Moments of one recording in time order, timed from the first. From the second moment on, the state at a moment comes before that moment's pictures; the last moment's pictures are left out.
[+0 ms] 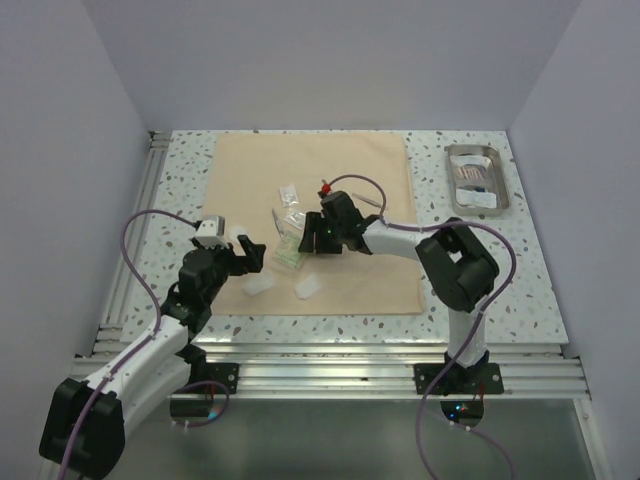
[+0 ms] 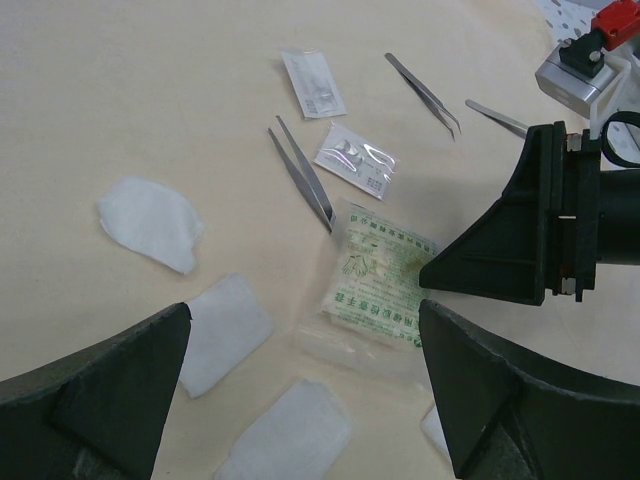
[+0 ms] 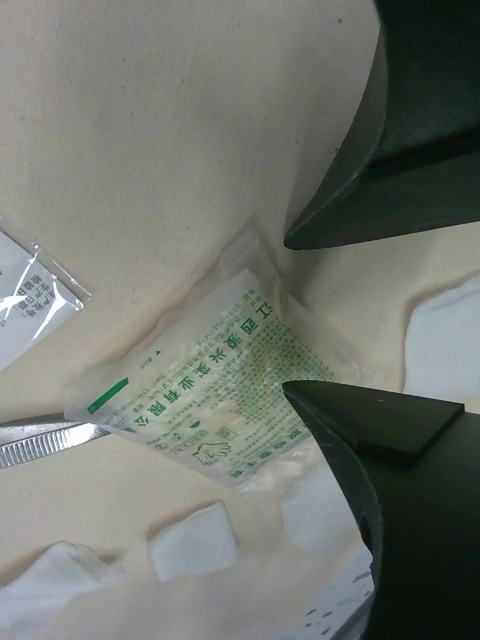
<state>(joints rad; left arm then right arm) -0.34 0.82 0.25 0.30 -0.06 -0.39 0.70 1.95 1.20 -0.06 -0.14 0.68</state>
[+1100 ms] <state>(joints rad) -0.34 0.81 0.26 0.29 -0.07 -0.39 0.20 1.54 1.17 -0.14 -0.11 0.69</state>
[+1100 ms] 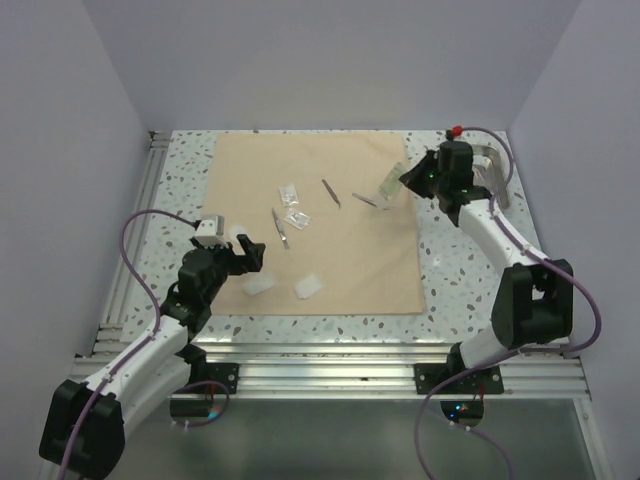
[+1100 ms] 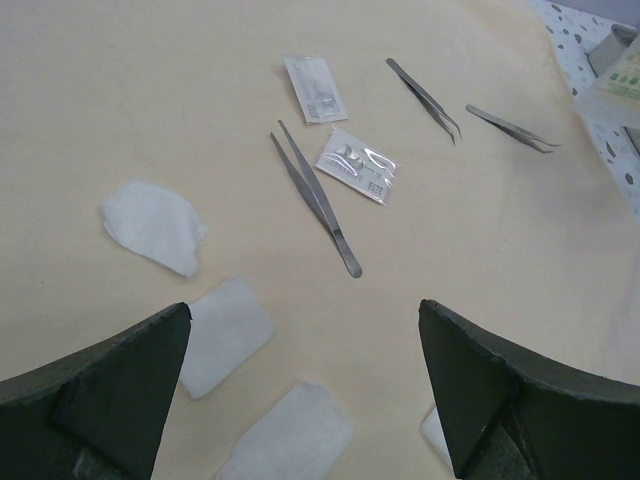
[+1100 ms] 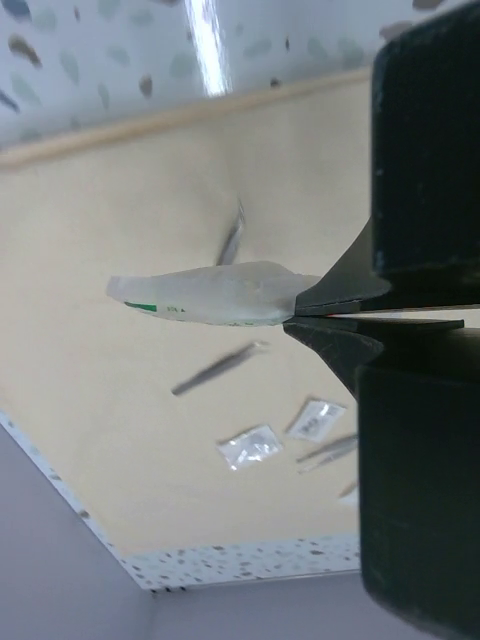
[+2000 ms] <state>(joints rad) -0.35 0.82 0.26 0.29 -0.08 -0.39 -0.30 1.78 1.24 -0.10 0.10 0.80</state>
